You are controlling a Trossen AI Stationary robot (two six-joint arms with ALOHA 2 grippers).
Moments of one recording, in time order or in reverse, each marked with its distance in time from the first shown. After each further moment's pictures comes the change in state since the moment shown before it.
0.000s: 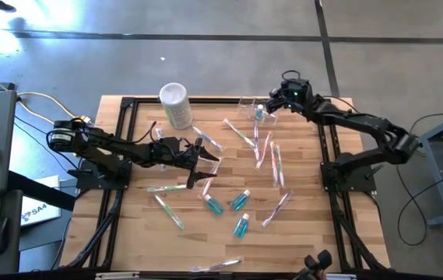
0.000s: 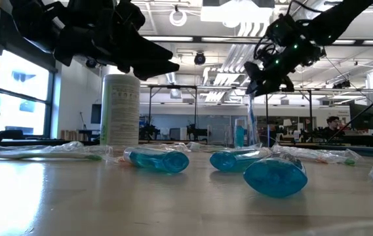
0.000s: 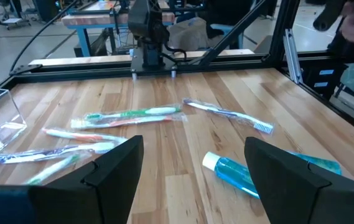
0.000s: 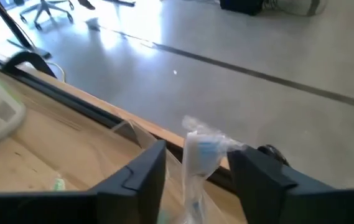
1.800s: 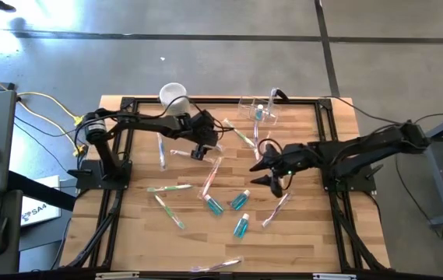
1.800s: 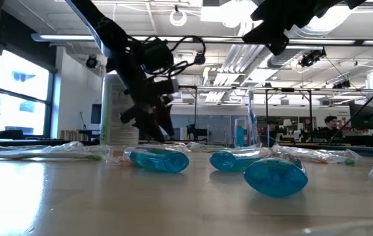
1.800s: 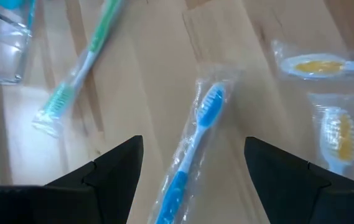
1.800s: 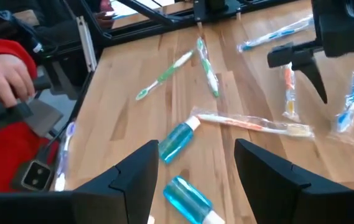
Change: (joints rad) left arm 0.322 0.336 0.497 -0.931 -0.129 0.670; right arm 0.916 -0.131 0.000 -0.138 -0.188 0.112
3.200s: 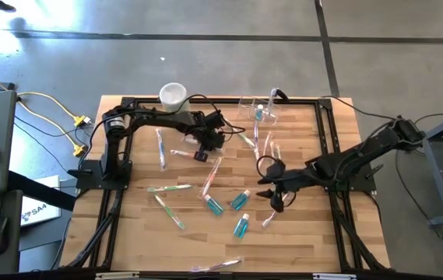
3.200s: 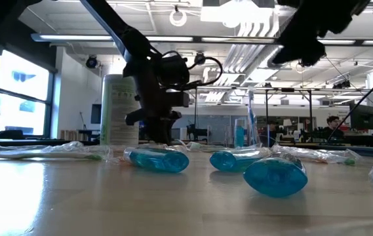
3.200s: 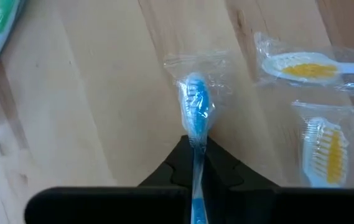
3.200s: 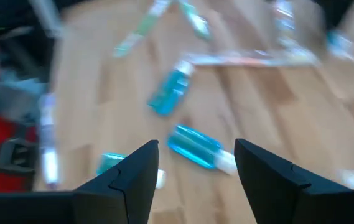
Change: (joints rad) left arm 0.011 0.175 0.215 -0.287 0.070 -0.019; right arm 0.234 0.040 0.000 -0.209 0.293 0.306
